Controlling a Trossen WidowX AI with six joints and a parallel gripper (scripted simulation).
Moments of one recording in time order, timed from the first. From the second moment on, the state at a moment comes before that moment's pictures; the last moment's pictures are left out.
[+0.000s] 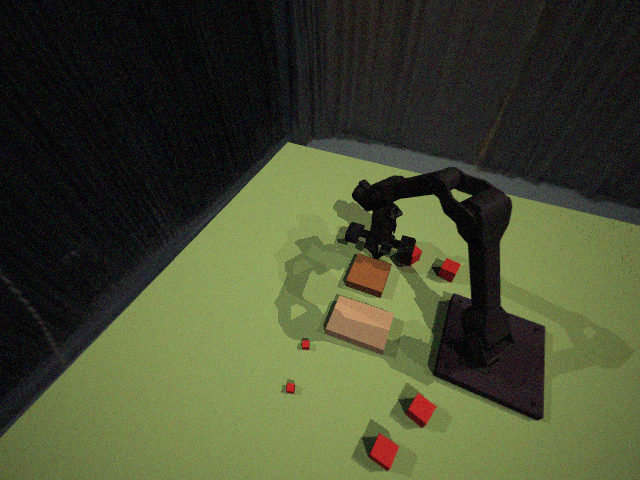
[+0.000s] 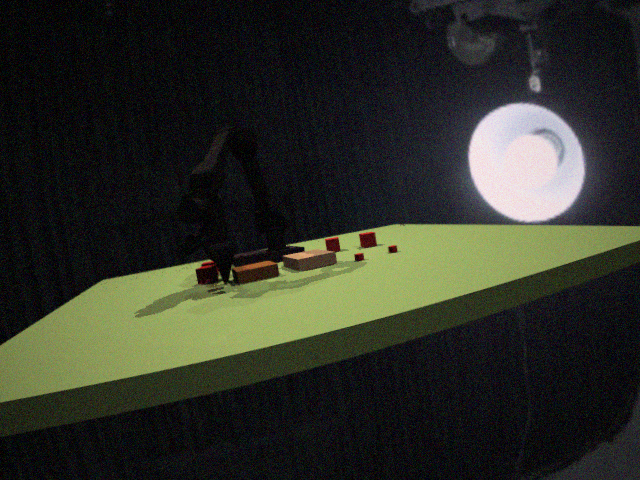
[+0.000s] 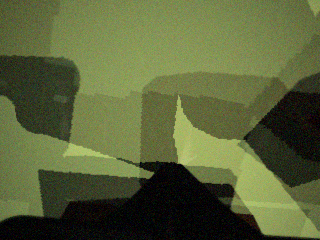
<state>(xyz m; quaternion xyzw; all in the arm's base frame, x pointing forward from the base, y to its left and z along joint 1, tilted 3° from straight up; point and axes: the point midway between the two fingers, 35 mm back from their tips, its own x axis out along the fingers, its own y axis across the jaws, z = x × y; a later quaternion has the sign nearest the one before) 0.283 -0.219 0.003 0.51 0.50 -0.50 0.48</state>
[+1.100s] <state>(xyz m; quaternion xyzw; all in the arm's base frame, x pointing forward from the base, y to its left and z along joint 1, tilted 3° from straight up) 0.289 -0.172 0.009 0.51 0.49 -0.51 0.49</state>
